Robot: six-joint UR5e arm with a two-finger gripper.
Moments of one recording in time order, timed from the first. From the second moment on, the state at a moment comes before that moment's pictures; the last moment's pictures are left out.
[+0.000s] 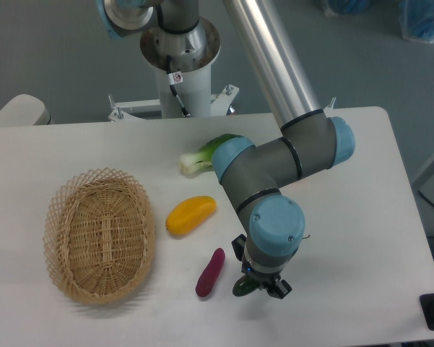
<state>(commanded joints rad) 2.41 -2.27 -1.19 -1.26 1.57 1.30</state>
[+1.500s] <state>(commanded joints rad) 2.47 -2.21 -1.34 -1.24 1.58 0.94</state>
